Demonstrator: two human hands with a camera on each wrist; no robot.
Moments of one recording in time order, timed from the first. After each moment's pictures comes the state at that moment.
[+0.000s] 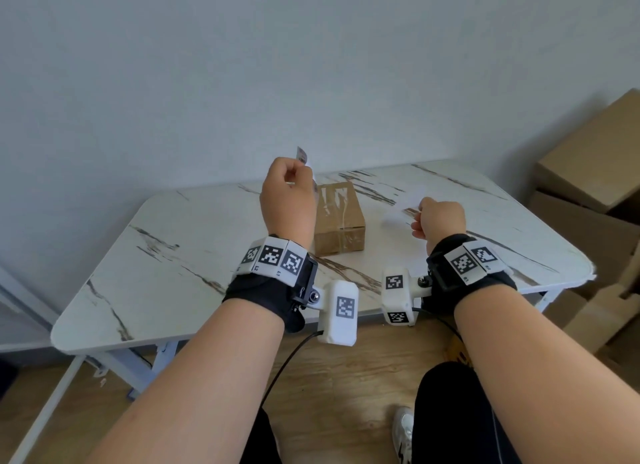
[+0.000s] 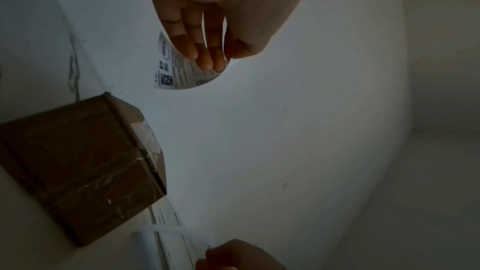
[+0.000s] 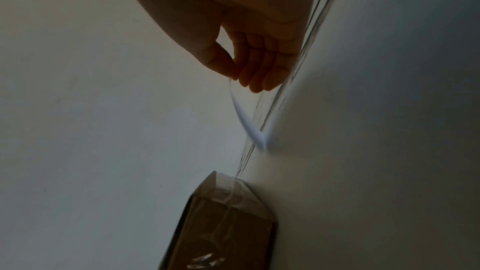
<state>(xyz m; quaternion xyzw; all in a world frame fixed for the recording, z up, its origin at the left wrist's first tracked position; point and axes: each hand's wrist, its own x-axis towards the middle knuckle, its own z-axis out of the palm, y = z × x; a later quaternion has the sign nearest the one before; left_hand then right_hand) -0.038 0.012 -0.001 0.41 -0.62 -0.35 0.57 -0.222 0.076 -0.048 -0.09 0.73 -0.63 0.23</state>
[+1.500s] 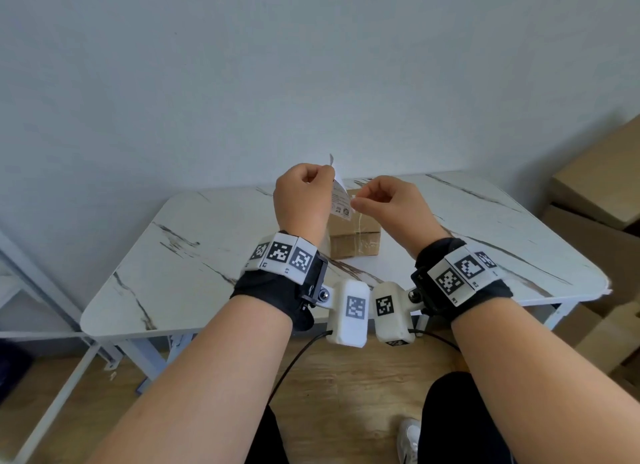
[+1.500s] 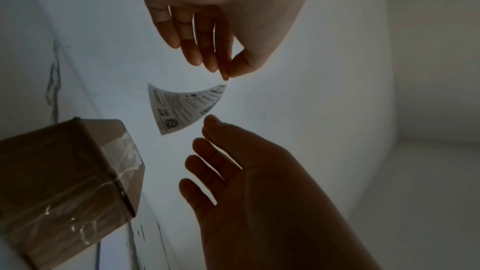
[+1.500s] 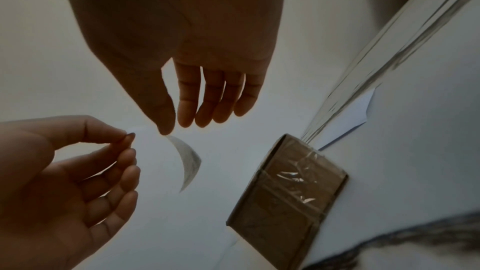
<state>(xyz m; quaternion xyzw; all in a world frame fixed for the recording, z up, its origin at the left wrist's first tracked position) -0.022 0.022 0.018 0.43 -0.62 -0.38 0.53 -0.143 0.079 -0.007 -0.50 0.64 -0.55 0.17</state>
